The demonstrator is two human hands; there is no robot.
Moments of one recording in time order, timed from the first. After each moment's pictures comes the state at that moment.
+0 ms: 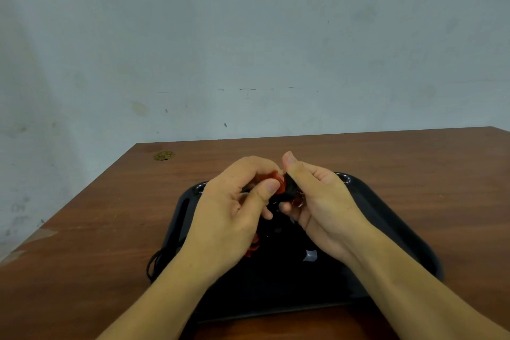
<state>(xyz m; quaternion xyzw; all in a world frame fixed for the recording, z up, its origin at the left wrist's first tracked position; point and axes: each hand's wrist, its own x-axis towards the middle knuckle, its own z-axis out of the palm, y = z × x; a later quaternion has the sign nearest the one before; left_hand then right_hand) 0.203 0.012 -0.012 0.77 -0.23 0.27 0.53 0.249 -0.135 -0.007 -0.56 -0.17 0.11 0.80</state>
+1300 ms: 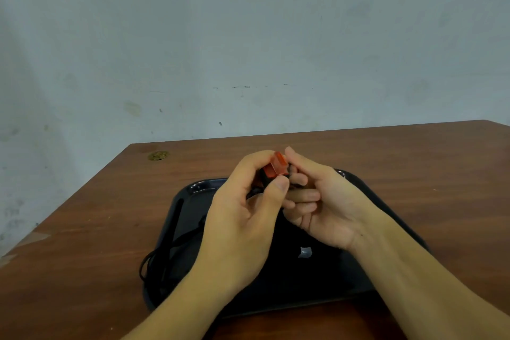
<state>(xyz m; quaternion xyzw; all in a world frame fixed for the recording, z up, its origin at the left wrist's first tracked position) 0.192 -0.017 -0.011 0.72 -0.20 0.27 0.60 0.257 -0.150 0.004 -0.45 -0.10 0.30 0.84</state>
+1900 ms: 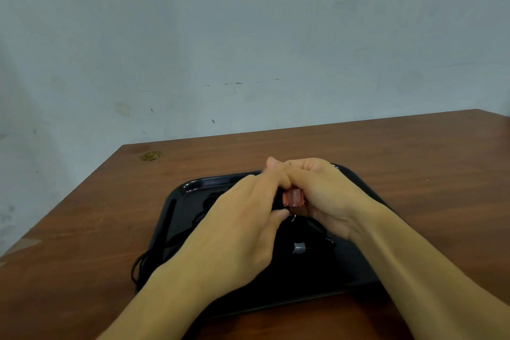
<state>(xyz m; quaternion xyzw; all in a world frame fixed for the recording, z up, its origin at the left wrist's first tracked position) 0.193 -0.006 -0.007 0.91 -0.26 0.22 0.23 0.260 -0.158 -0.003 -0.68 -0.18 0.15 0.69</state>
